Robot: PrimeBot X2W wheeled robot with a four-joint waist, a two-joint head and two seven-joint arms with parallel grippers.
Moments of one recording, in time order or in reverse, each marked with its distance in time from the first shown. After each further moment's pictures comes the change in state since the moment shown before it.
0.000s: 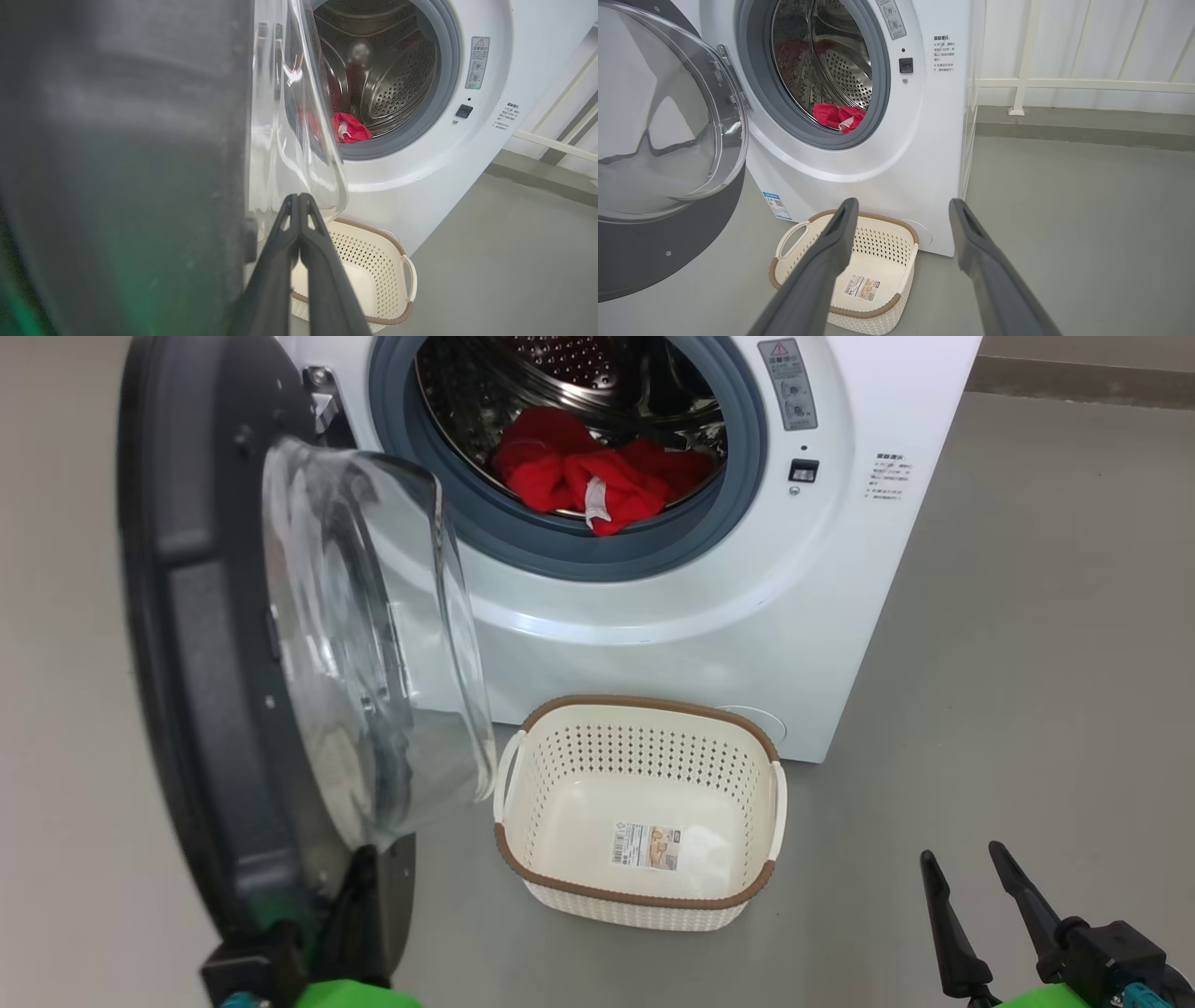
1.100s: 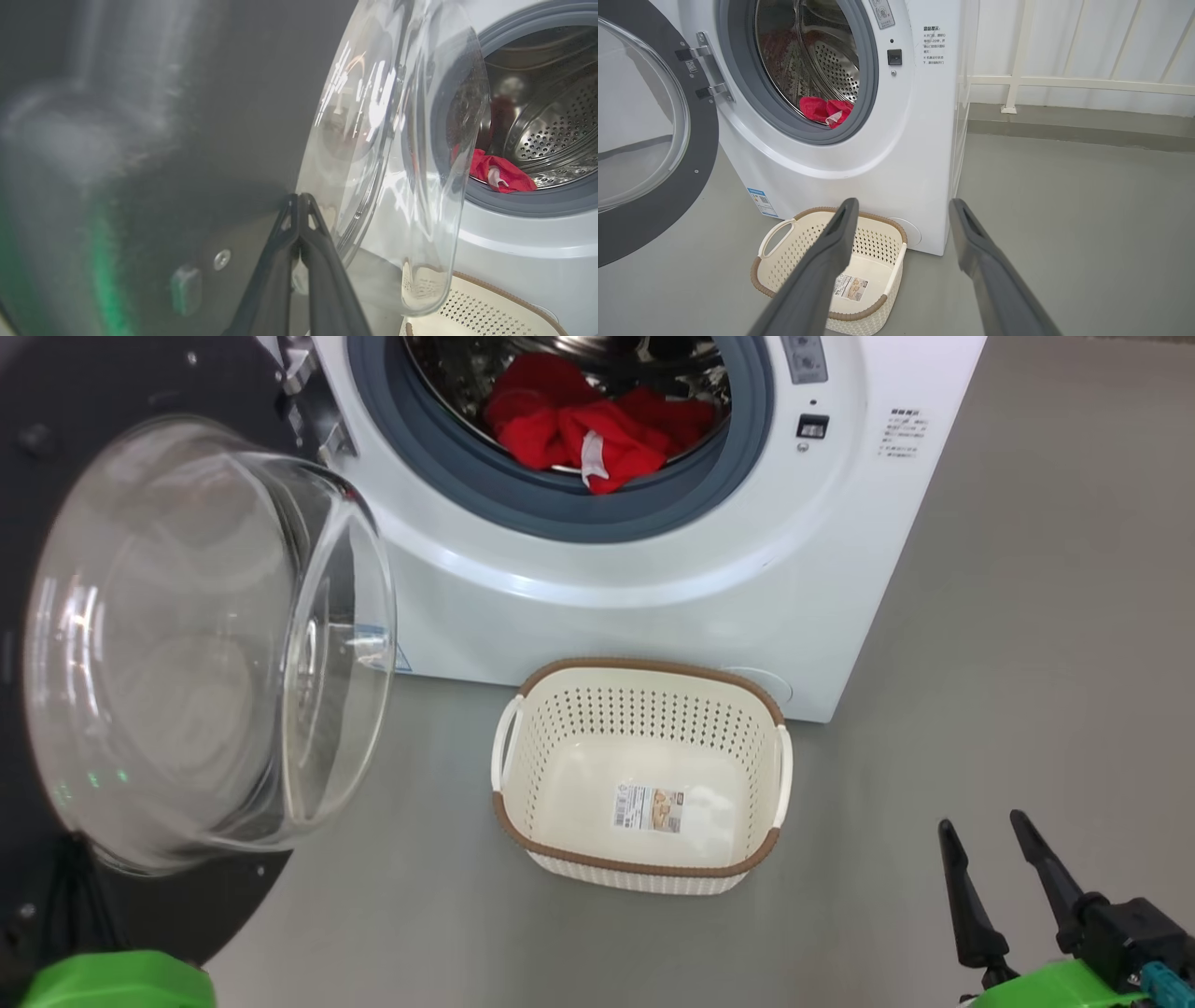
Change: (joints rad) left arm 0.033 0.091 0.356 0.132 -0.058 -0.034 -0.104; right arm -0.021 0.000 -0.031 -0.026 -0.039 0.000 0.000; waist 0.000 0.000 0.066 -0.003
